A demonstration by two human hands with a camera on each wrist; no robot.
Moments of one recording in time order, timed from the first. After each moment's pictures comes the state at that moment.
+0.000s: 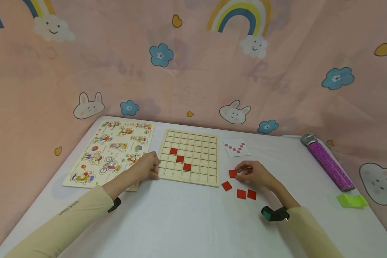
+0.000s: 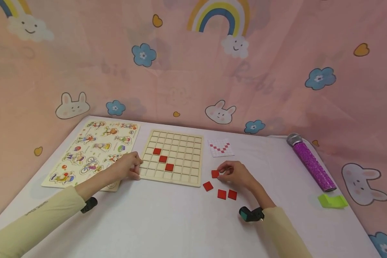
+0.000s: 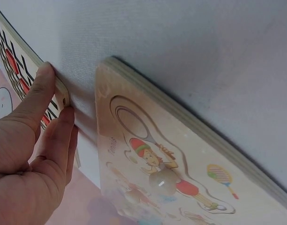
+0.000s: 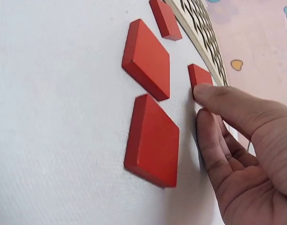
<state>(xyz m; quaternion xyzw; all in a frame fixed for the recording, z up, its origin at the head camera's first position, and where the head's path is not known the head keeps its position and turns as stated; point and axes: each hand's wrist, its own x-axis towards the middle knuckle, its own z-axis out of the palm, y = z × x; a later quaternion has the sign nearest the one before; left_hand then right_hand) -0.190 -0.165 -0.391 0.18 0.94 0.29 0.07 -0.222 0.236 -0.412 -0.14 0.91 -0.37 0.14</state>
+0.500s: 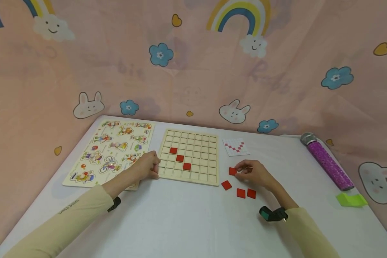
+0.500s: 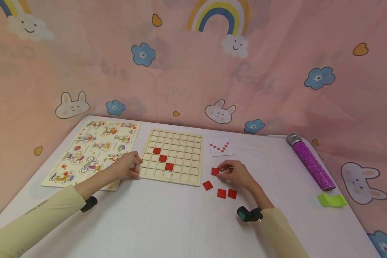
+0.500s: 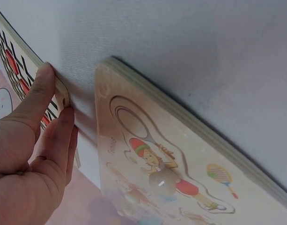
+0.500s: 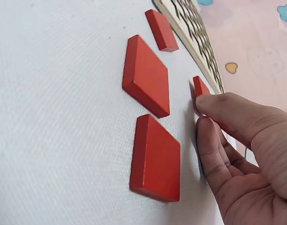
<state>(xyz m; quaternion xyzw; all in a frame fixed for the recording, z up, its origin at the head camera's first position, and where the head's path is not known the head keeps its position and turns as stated) -0.189 -0.165 -0.390 0.19 0.94 0.29 0.06 -0.218 0.235 -0.414 -0.11 0.91 -0.39 0.13</state>
